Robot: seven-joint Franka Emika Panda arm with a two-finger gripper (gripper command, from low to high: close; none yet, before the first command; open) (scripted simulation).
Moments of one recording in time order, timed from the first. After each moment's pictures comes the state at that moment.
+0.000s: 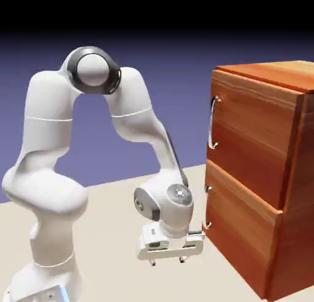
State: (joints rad) arm 0.72 0.31 -0.78 -2.78 1.21 2.71 1.49
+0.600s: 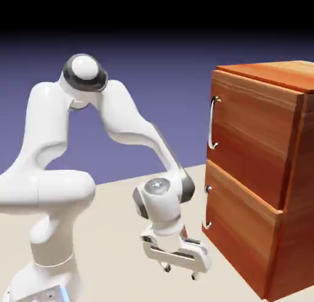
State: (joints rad) arm 1.37 0.75 -1.35 -2.78 1.87 2.65 1.81
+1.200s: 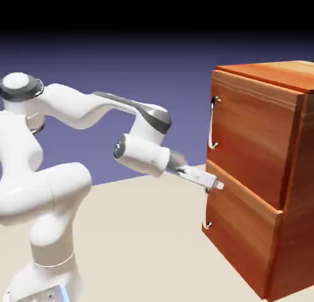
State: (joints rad) arm 2.03 1.19 -1.92 -2.78 2.53 2.59 2.12
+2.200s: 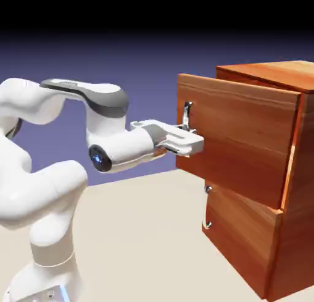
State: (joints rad) arm 2.13 1.27 -2.55 -3.05 2.20 1.79 2.13
